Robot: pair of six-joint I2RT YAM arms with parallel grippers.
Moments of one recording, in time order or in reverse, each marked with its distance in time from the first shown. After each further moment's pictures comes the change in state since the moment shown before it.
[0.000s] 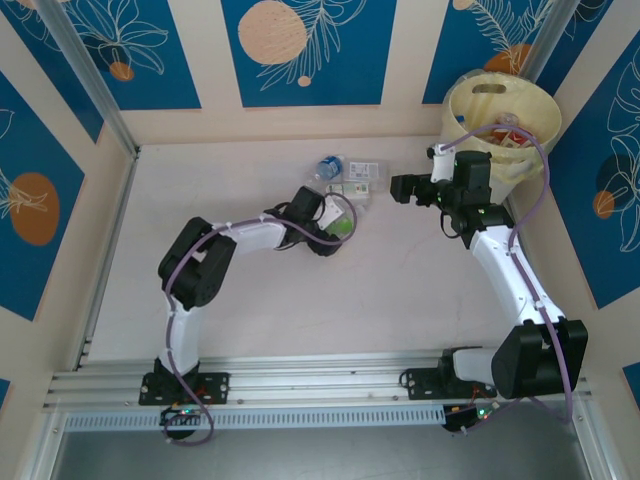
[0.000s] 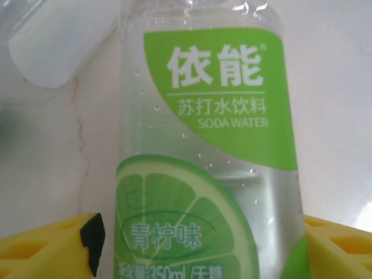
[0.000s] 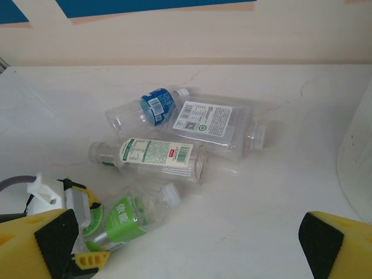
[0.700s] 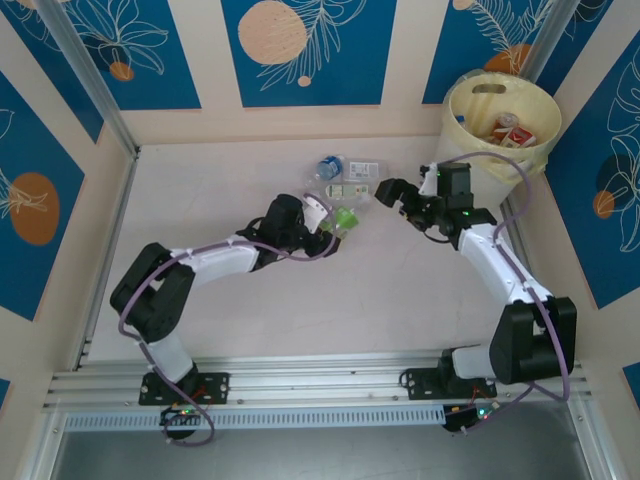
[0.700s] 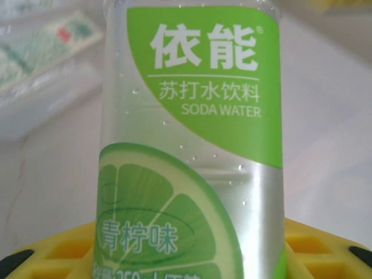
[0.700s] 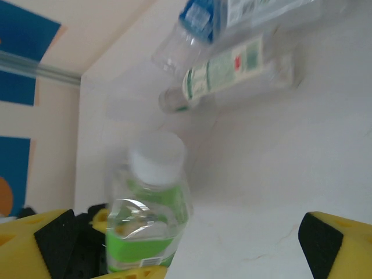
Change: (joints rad) left arm -0.019 -0.358 -0.349 0.364 0.265 -0.297; right arm 0.069 0.097 -0.083 0.003 -0.240 0.598
